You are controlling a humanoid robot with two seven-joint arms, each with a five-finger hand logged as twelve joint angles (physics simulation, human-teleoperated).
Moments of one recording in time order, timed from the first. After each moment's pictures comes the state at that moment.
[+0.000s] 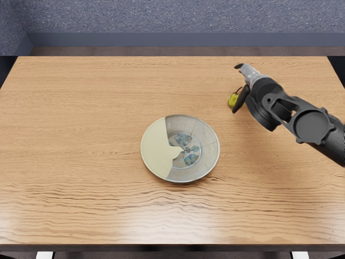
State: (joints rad) left arm -0.08 0.00 0.00 0.00 0.11 0.18 0.58; right arm 1.01 -0.22 0.46 0.90 -1.21 -0.20 -0.61
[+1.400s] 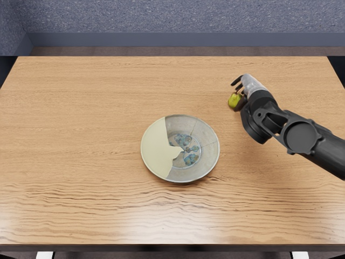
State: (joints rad) left arm -0.08 0.00 0.00 0.00 0.11 0.18 0.58; right arm 0.99 -0.18 0.37 0.86 -1.18 -0.33 -0.61
